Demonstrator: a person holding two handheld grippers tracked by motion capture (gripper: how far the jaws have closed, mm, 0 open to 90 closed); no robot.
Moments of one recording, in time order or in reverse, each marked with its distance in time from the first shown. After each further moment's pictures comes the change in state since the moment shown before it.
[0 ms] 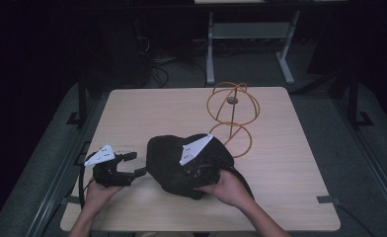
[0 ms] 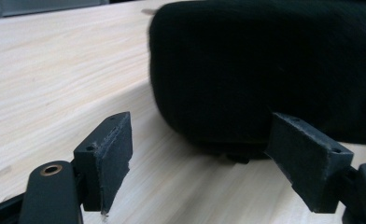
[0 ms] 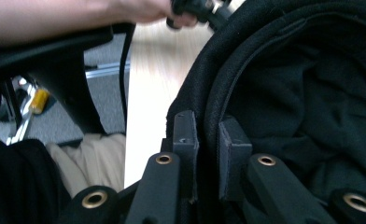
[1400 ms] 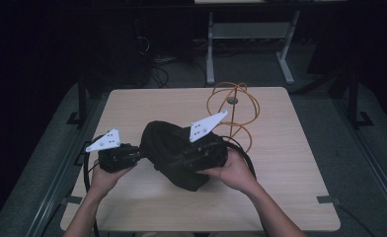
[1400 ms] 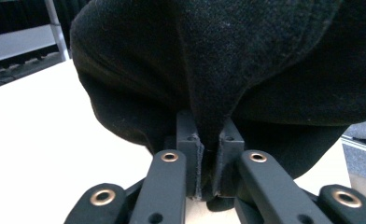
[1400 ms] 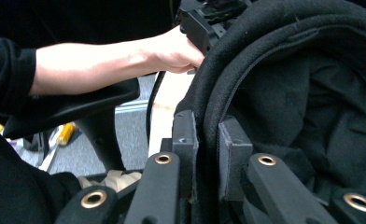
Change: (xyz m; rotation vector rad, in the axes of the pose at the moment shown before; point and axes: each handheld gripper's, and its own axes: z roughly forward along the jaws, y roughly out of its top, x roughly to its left) left arm -0.014 0.064 0.009 -0.040 -0.143 0.161; right arm -0.010 0.029 -0.049 -0.164 0.089 0.012
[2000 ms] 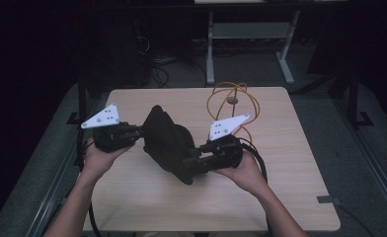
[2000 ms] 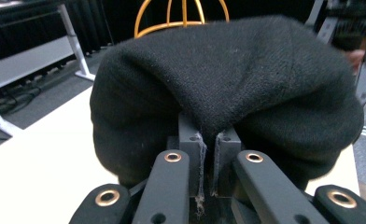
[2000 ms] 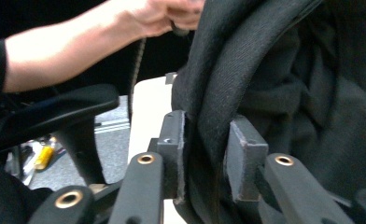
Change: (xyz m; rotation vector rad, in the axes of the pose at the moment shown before) left arm 0.000 0.075 -0.007 0.046 0.052 0.089; right arm -0.006 -0.028 -0.024 -0.098 -0.095 0.020
